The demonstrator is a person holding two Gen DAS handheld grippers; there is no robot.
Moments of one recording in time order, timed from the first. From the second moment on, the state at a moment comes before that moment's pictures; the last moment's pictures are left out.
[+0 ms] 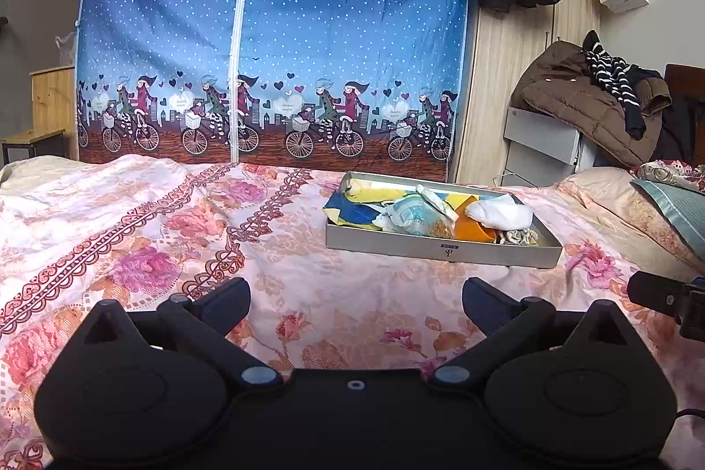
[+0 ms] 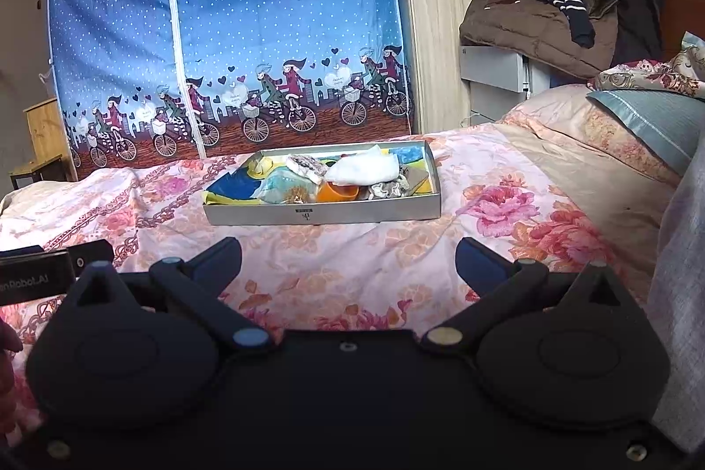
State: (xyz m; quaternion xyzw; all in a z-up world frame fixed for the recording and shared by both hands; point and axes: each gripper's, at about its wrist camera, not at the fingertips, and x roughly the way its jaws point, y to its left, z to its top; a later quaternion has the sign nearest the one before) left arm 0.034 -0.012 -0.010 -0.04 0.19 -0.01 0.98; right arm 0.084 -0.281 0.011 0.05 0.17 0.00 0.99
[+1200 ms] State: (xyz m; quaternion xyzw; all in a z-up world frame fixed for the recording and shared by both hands) left arm 0.041 -0.011 -0.019 -0.05 0.21 0.00 0.98; right arm 0.092 -0.273 0.006 0.03 0.21 0.01 0.98
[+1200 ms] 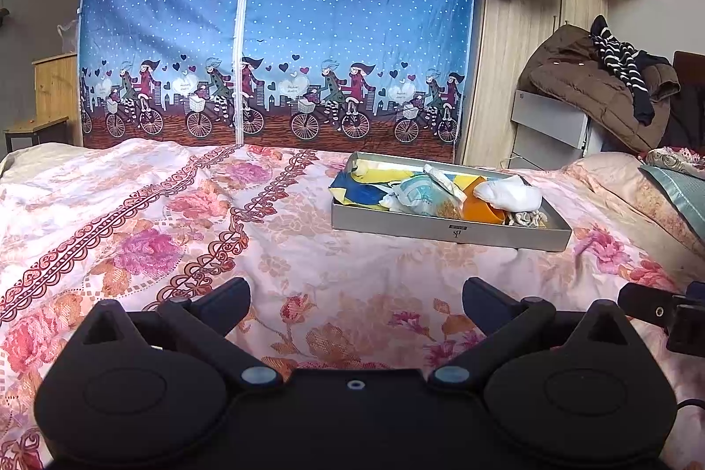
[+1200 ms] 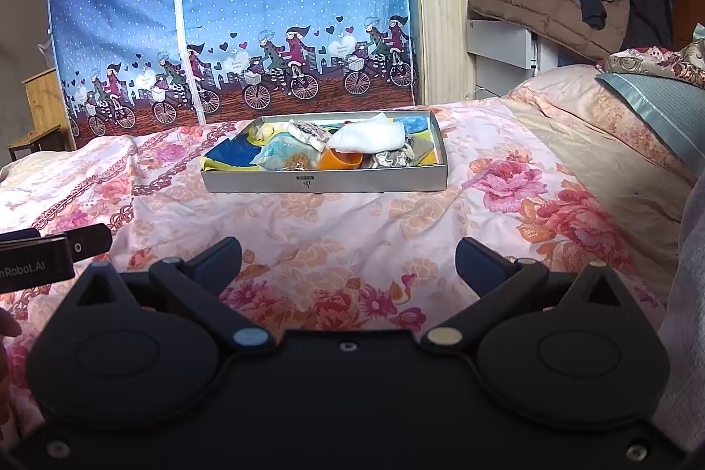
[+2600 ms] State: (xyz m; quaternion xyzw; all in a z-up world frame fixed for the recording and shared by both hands) left arm 0.041 -0.012 -0.018 -0.05 0.21 0.00 0.98; right arm 0.092 -0.274 0.002 0.03 0.22 0.01 0.98
